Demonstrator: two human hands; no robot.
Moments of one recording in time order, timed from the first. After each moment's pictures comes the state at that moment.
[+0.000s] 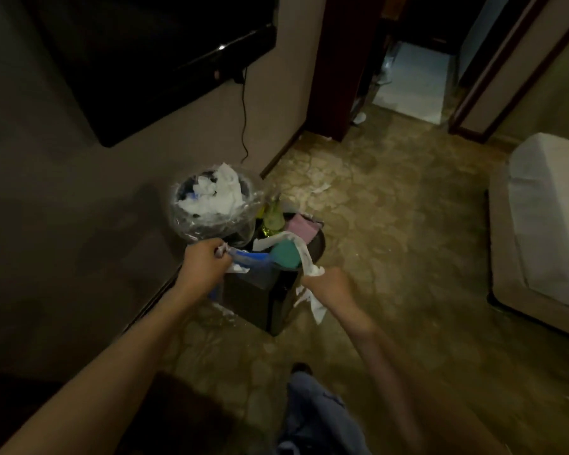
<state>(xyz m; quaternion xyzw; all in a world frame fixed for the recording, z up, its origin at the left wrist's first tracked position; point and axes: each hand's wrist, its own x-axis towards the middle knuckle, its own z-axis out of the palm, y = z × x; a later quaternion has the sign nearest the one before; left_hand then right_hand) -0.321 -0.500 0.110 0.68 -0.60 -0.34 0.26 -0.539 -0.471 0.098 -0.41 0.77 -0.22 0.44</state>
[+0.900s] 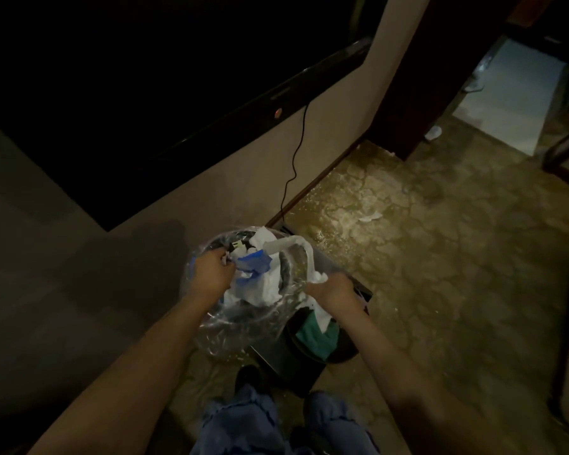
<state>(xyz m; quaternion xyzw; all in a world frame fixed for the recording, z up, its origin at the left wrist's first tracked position) -0.263 -0.796 0.052 0.79 -0.46 -0.32 0.24 -0.483 -0.805 0.076 -0.49 0.72 -0.09 0.49</state>
